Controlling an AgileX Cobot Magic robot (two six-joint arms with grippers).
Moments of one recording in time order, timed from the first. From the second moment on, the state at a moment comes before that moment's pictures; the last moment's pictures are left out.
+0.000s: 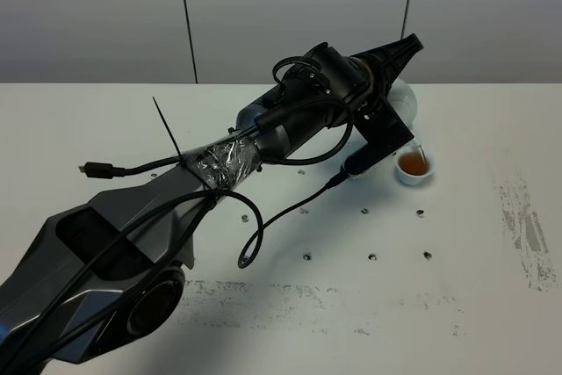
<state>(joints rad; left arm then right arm) -0.72 2.60 -2.47 0.42 0.56 1.79 -0.04 -0.01 -0.52 0.04 1.12 0.01</state>
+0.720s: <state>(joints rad) -0.64 2.60 -2.47 0.20 0.61 1.72 -0.04 -0.01 -0.52 0.04 1.12 0.01</state>
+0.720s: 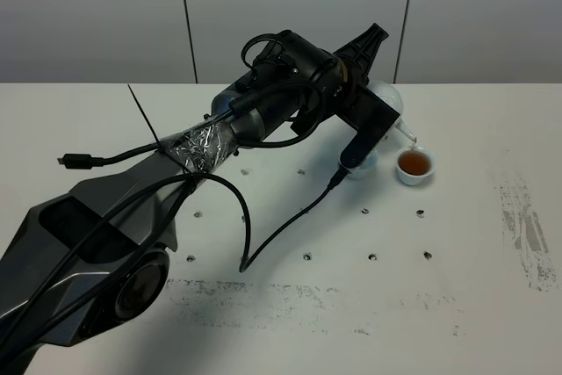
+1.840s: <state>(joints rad) -0.71 2.13 -1.83 -0.23 0.78 0.75 -0.04 -0.01 -0.52 0.04 1.12 0.01</state>
